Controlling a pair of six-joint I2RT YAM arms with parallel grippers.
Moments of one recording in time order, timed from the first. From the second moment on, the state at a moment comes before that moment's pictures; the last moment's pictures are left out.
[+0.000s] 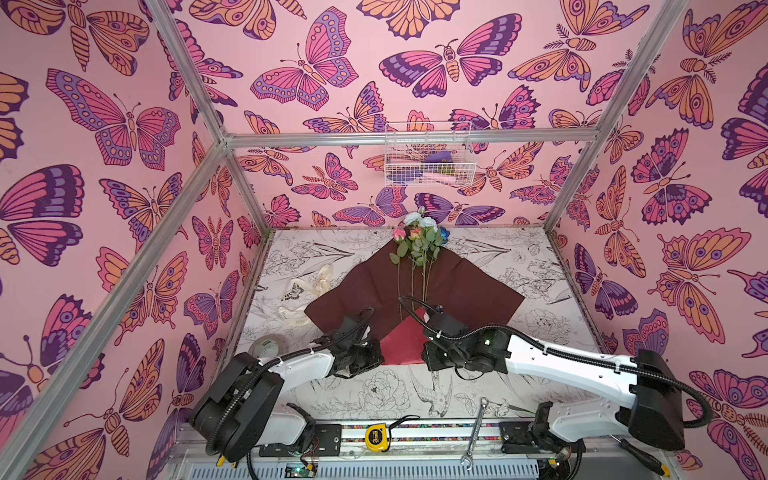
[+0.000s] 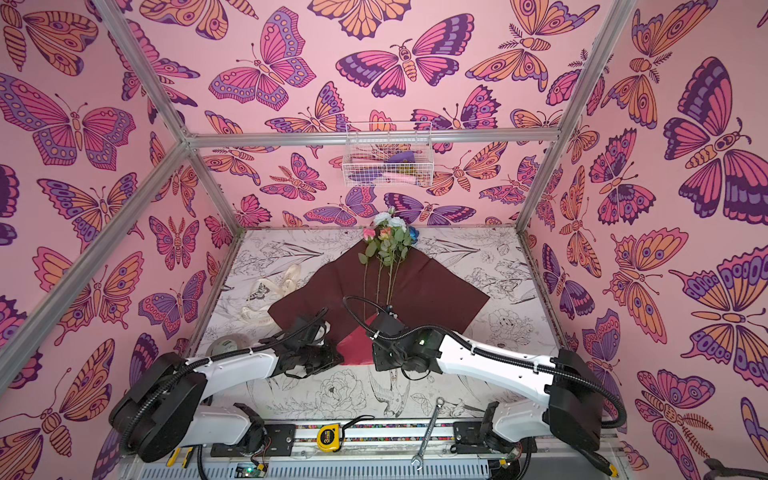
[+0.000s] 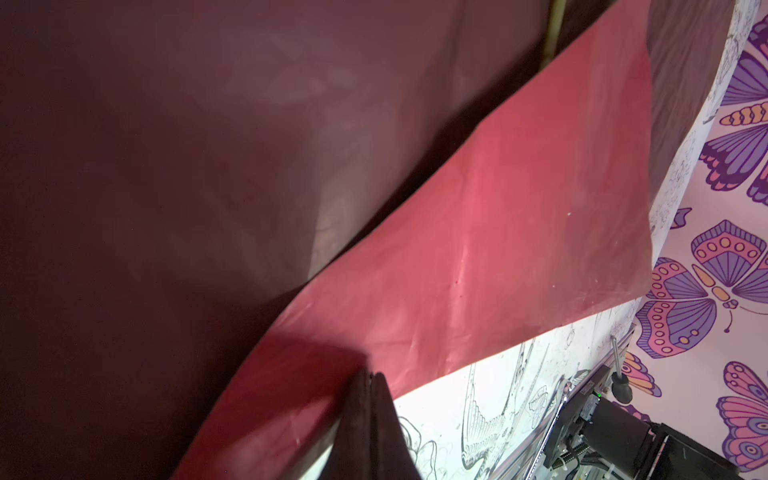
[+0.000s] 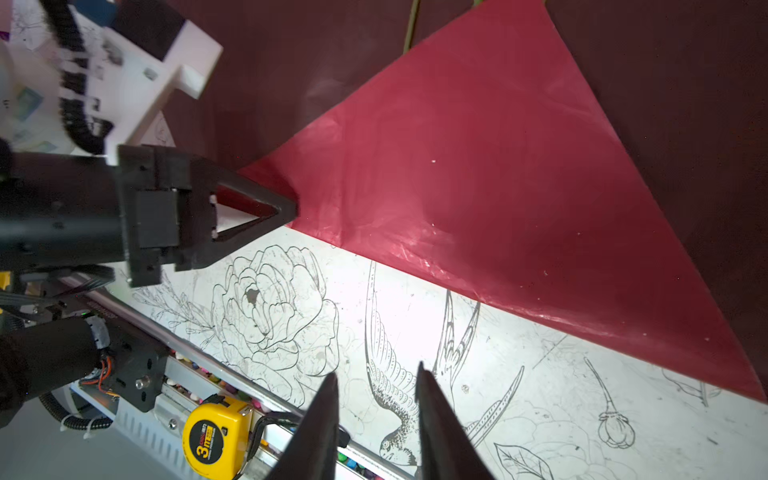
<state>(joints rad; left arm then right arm) -0.56 1.36 0.46 -0.13 0.37 -0.87 1.06 1.36 0.97 -0.68 0.07 0.83</state>
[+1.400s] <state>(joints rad) -0.53 1.35 0.44 -0.11 0.38 -0.89 0.70 1.33 0.65 -0.62 0.01 0.87</state>
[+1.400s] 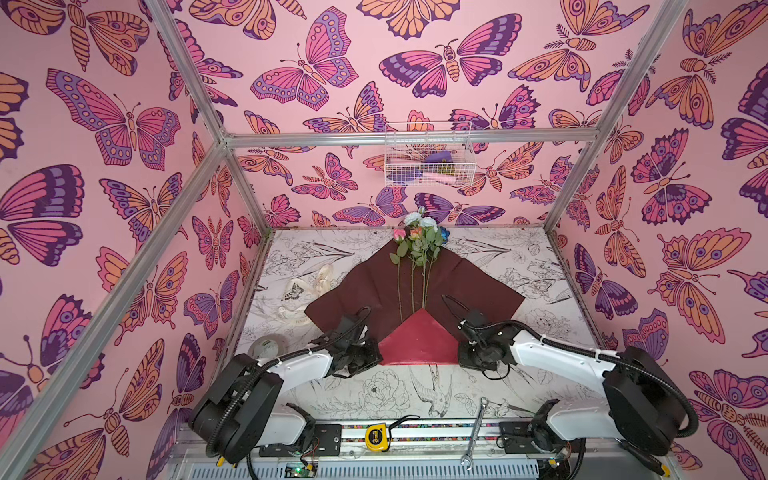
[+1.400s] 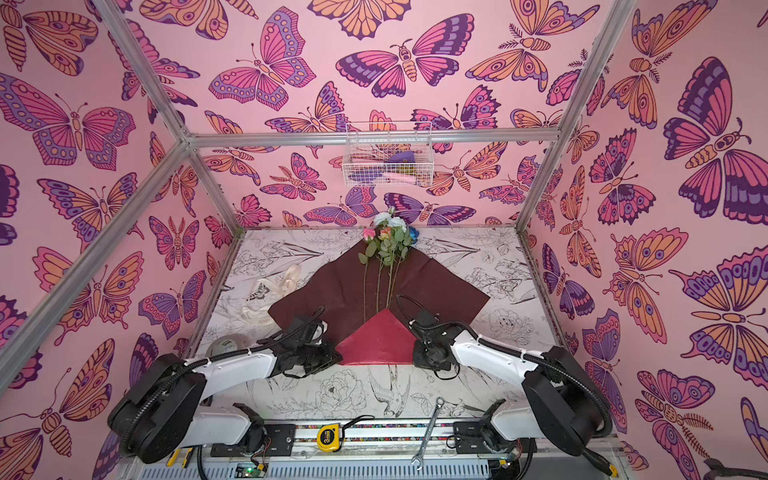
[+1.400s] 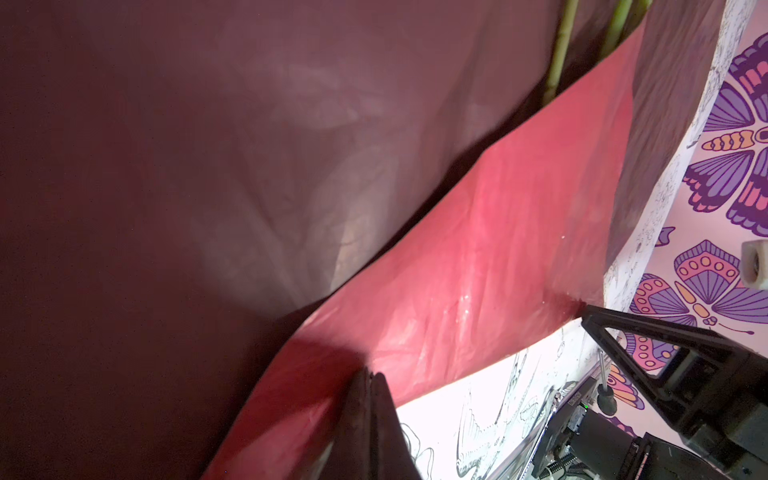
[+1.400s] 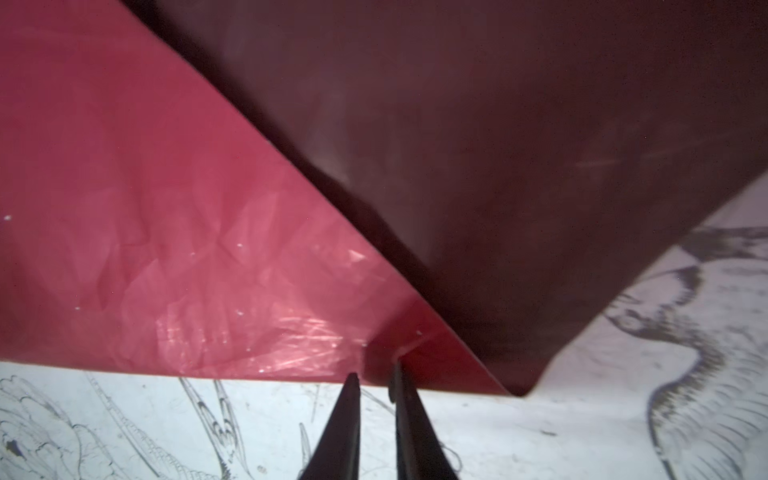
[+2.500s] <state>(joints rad) -0.09 1.03 0.58 -0.53 0.29 -0.70 0.77 1.15 0.82 -0.69 0.05 0.76</state>
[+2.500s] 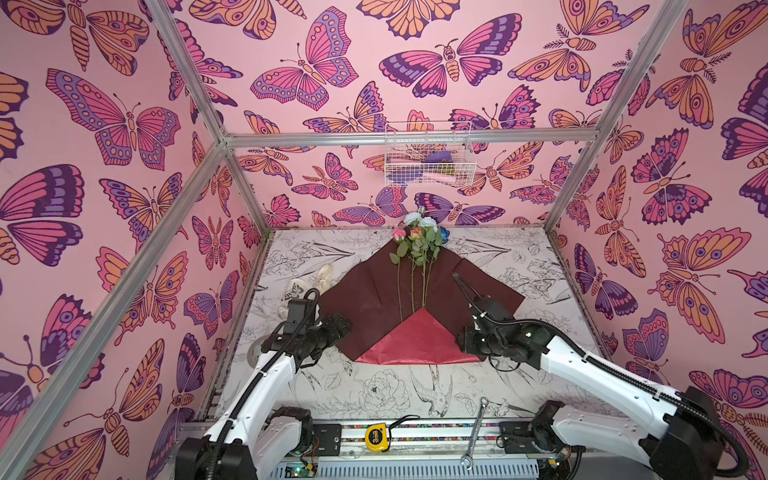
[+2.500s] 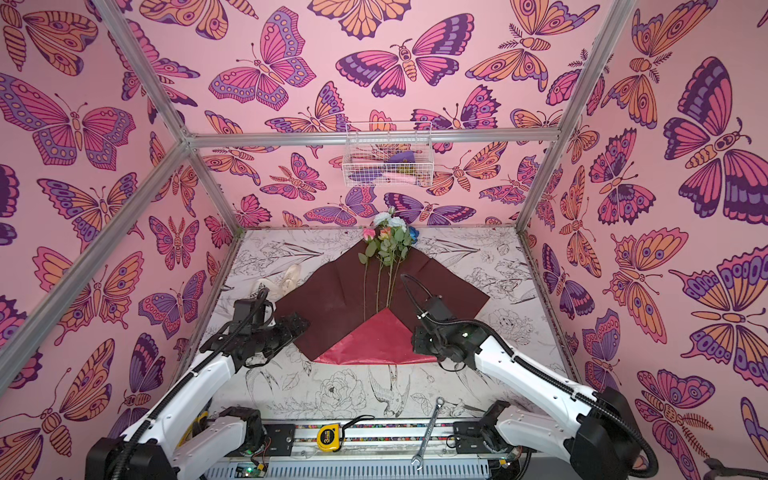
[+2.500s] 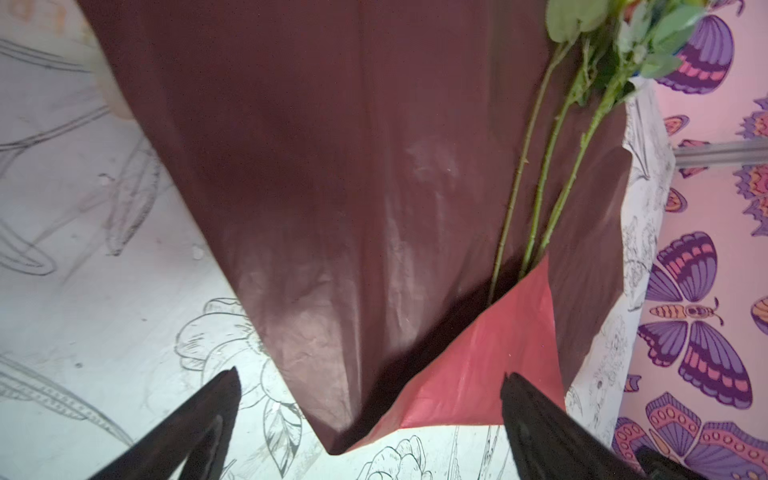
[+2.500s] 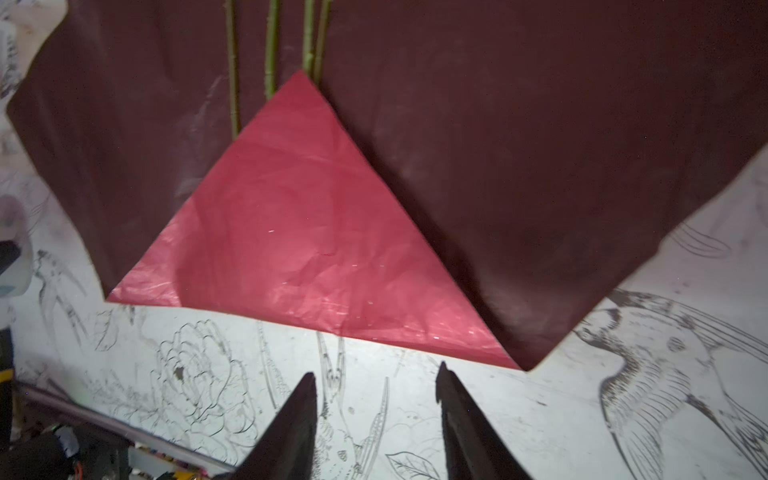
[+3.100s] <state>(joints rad) -0.02 1.20 0.48 -0.32 0.36 -0.76 0.92 1.64 1.04 -0.56 0.00 0.73</state>
